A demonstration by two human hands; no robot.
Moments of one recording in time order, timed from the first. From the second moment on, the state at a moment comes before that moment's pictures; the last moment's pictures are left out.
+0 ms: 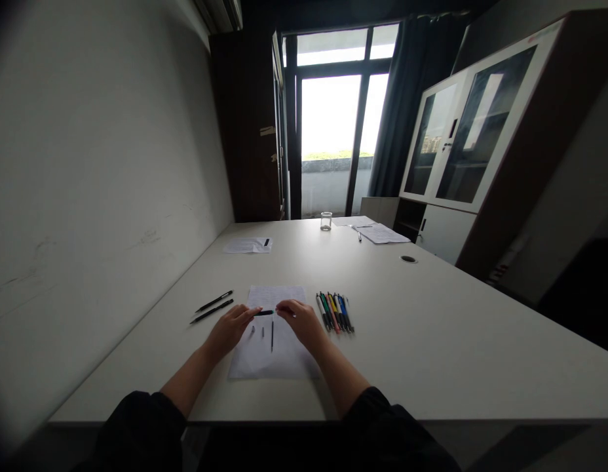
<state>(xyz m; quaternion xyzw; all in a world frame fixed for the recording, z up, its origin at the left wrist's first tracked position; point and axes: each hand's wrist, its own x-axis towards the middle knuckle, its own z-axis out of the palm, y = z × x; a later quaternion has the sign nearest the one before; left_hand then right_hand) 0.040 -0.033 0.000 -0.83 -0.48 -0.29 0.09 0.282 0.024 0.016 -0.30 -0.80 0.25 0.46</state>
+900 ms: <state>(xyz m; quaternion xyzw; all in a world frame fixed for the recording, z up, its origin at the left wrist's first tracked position) 0.041 -0.035 0.005 -0.83 -0.48 -0.29 0.07 0.284 0.021 0.015 -0.28 -0.84 0.22 0.40</state>
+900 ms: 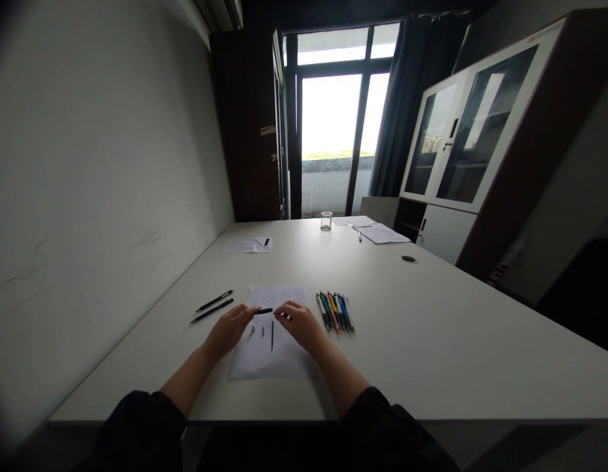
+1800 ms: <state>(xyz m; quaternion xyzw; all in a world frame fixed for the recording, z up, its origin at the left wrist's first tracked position) 0.040 -0.036 0.004 -0.80 -0.55 -0.25 0.03 0.283 0.017 0.008 -0.26 -0.95 0.06 0.18</state>
